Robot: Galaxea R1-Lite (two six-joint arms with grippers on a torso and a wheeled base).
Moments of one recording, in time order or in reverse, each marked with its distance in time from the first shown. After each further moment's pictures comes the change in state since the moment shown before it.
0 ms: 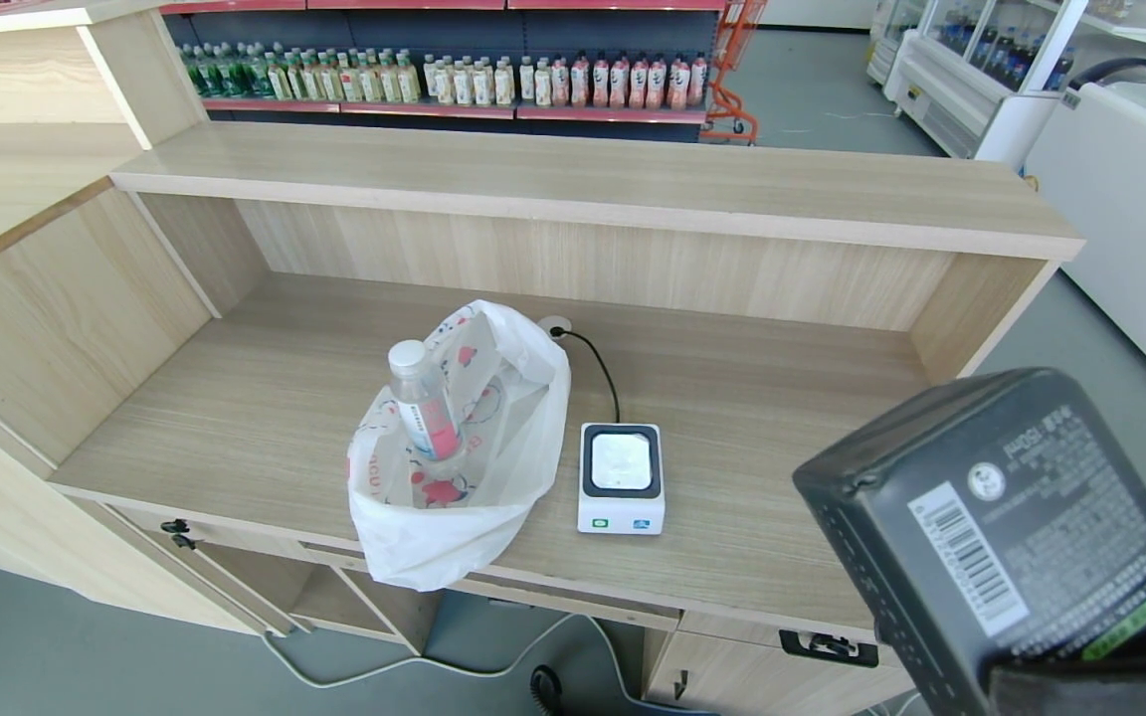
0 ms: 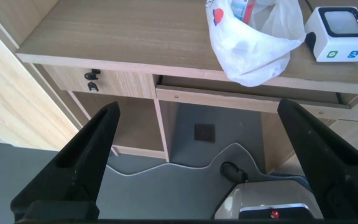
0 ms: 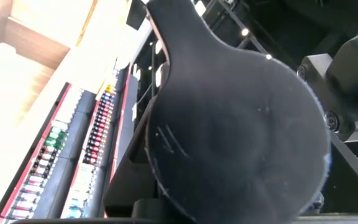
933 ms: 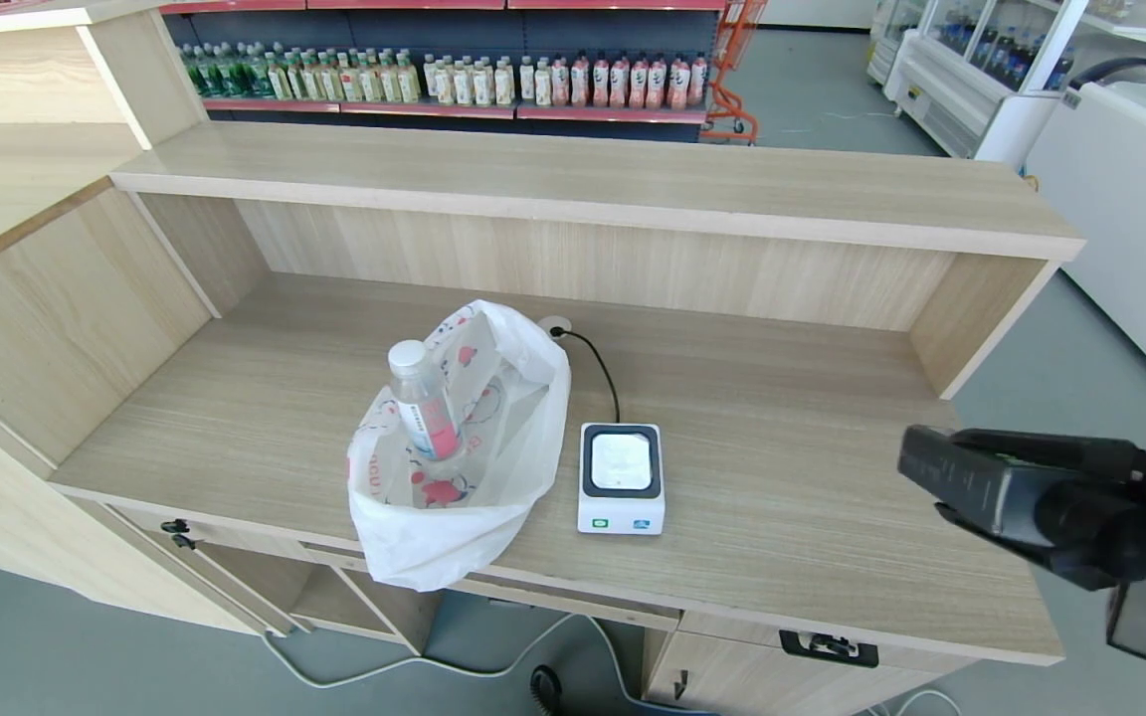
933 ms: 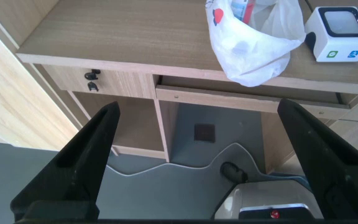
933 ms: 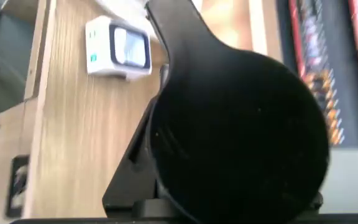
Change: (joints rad) left arm 0.000 0.000 0.000 0.000 0.000 0.000; right arm -0.526 -0.085 -0.103 0.591 -0.269 1.099
